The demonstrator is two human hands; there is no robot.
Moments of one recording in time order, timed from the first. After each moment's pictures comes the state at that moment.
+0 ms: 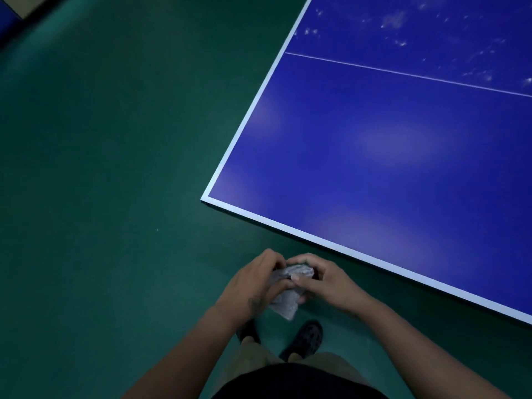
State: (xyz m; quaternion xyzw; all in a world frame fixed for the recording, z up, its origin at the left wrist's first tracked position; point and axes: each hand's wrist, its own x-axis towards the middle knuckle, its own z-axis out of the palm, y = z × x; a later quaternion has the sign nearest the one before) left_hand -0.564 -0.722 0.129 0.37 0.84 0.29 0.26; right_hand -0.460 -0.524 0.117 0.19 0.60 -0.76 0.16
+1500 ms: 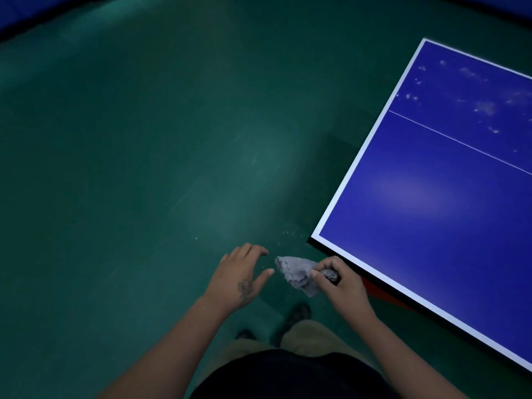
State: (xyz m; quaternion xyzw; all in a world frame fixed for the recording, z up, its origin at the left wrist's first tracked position) left_hand -0.827 -1.041 0.141 0.30 0.91 0.22 0.17; right_hand -0.704 -0.800 0.164 0.24 0.82 -0.52 0.02
